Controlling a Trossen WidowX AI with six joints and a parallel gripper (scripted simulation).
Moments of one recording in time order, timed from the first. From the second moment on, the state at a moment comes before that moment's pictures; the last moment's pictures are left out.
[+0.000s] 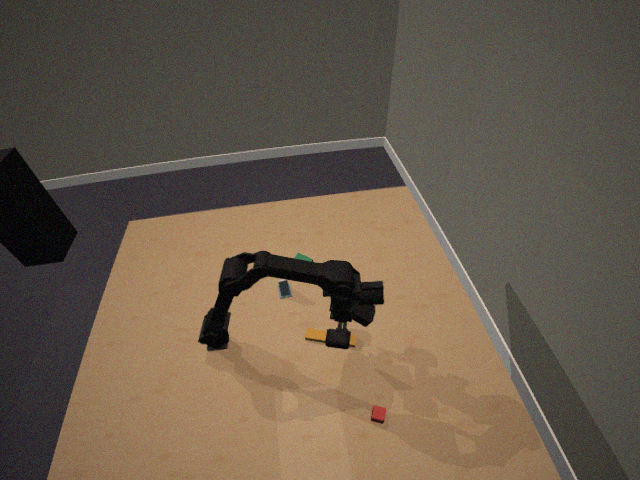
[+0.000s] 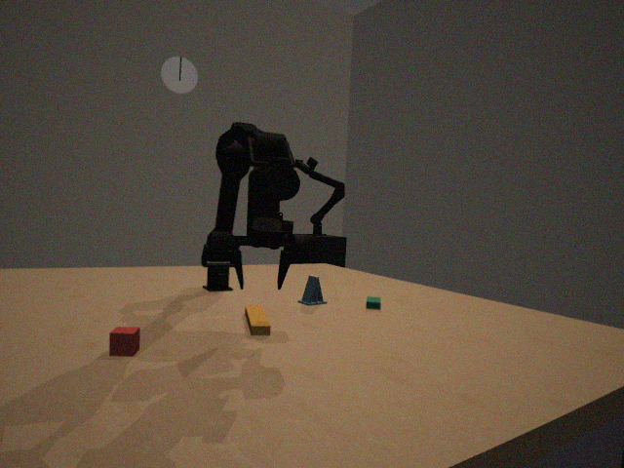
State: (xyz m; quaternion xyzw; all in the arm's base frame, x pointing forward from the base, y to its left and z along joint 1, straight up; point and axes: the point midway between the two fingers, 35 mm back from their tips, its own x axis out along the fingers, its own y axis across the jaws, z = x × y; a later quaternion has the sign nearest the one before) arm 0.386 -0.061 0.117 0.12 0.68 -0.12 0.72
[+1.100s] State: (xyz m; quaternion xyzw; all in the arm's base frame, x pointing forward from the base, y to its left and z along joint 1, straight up) arm 0.386 -0.061 0.054 0.12 0.68 -0.12 0.71
